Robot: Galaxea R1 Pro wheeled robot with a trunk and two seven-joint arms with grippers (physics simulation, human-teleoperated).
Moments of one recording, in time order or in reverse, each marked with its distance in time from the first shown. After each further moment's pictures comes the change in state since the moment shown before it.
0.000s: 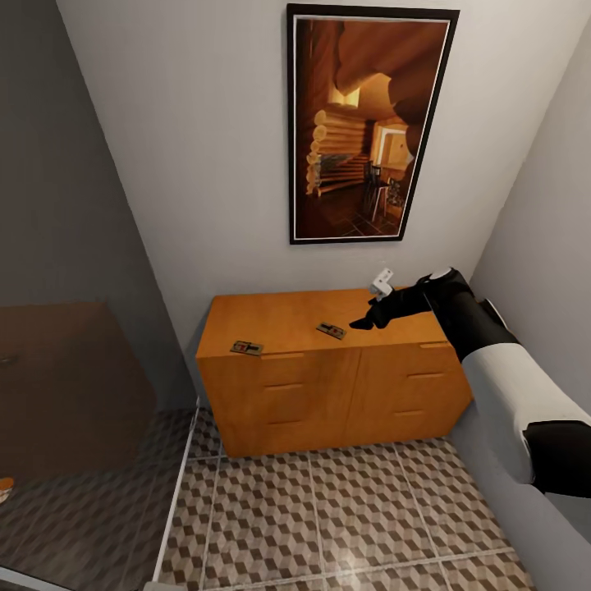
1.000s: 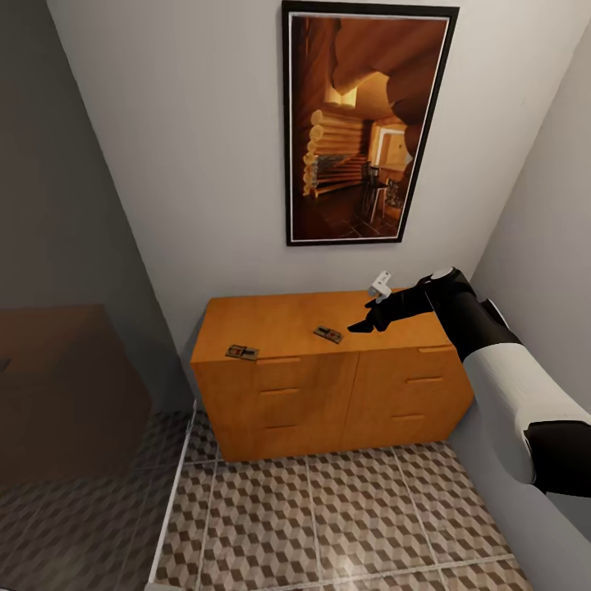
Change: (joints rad) left arm 0.000 -0.001 0.000 0.000 0.000 0.013 0.000; right arm 0.000 -0.003 -0.005 -0.001 0.000 -0.008 0.084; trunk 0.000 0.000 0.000
